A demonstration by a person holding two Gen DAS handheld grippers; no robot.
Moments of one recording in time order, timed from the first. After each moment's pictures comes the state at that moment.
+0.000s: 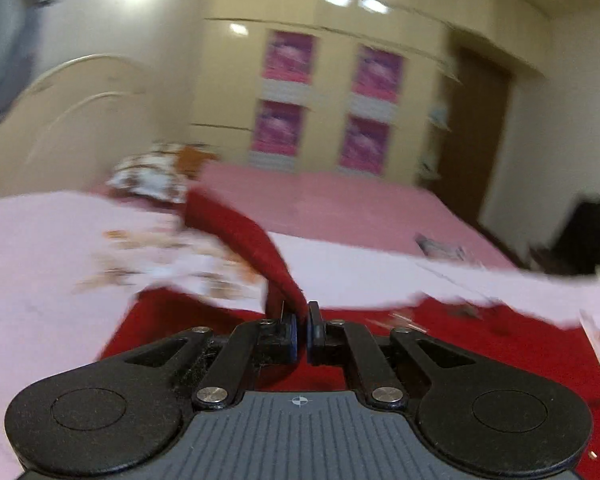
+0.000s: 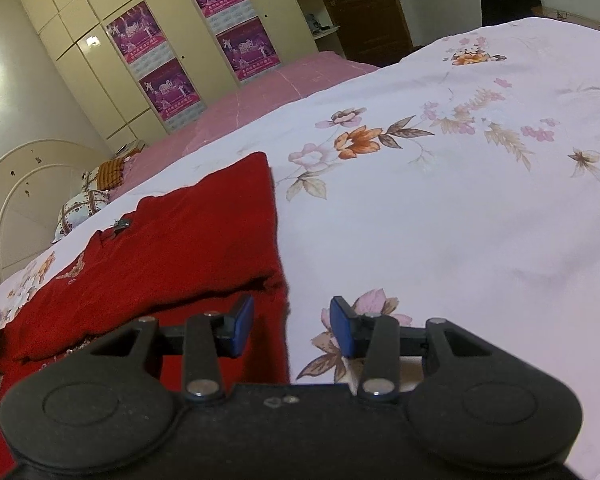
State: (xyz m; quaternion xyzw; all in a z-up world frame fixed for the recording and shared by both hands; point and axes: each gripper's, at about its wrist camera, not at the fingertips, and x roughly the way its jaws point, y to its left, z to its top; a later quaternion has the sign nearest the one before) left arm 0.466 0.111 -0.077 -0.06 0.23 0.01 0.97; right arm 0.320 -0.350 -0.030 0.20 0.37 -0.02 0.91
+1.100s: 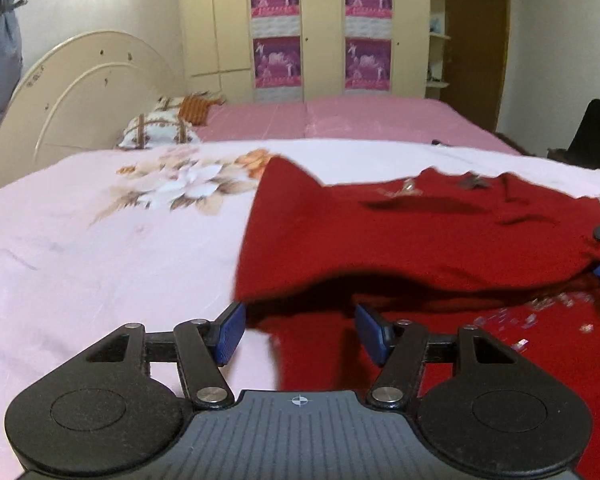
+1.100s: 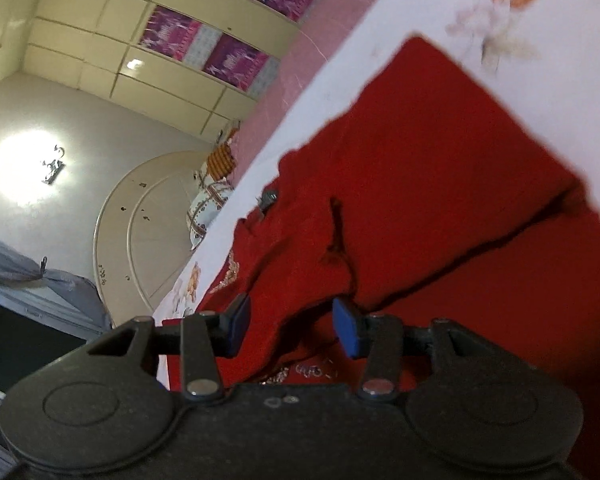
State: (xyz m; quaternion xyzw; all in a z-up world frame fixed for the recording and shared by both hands) left arm 0.392 0.115 -0.090 0.01 0.33 0.04 0.94; right arm 0.407 -0.280 -0.065 0.44 0.40 0.14 0.79
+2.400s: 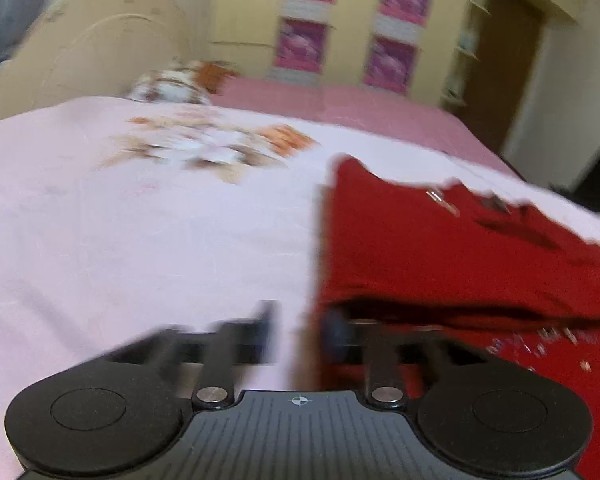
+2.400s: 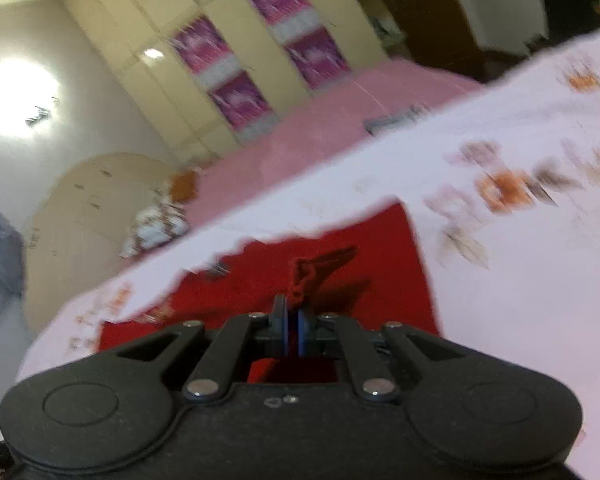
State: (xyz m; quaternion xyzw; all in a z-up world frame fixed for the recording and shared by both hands) left arm 0.405 0.149 -0.104 -0.09 0.34 0.06 0.94; right arm 0.393 -0.306 -0.012 0.24 0.35 0.07 0.90
